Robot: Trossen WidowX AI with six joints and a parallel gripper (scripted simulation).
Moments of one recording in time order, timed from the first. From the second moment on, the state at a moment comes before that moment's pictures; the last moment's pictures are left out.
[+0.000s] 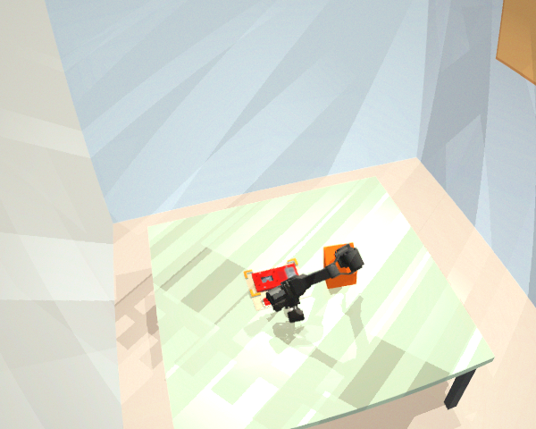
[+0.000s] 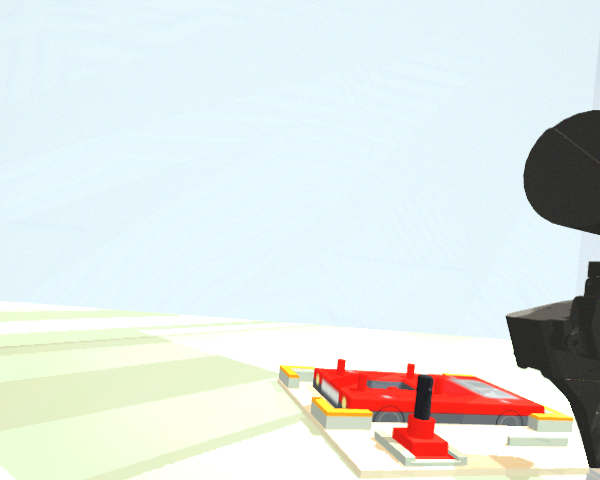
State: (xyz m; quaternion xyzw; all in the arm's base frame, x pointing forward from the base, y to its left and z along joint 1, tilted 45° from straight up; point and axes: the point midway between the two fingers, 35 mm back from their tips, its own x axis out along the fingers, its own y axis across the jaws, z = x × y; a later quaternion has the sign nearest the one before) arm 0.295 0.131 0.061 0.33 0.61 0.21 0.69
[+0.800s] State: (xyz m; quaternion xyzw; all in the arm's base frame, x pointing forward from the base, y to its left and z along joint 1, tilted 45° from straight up) arm 0.291 0.098 0.083 0.32 0.62 0.20 0.69
